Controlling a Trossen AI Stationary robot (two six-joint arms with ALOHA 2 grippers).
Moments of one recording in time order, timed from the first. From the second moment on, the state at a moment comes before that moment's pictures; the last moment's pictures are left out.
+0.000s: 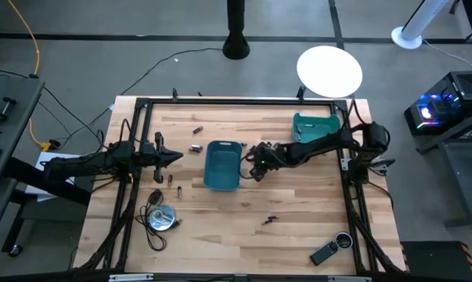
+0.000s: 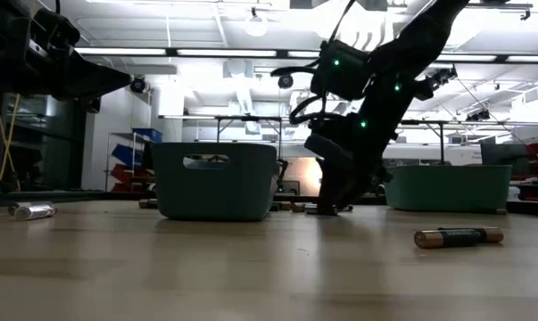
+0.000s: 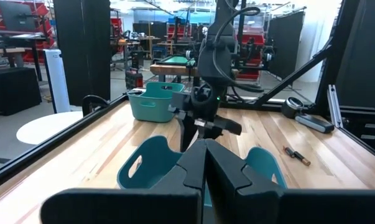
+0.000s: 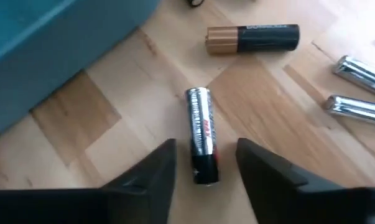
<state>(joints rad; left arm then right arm) 0.09 0.02 0.01 0.01 -0.05 -0.02 -0.07 1.81 0.90 -0.17 0.21 0.61</state>
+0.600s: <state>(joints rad) 0.09 0.02 0.01 0.01 -0.05 -0.02 -0.22 1.32 0.95 -0.88 0.54 0.85</state>
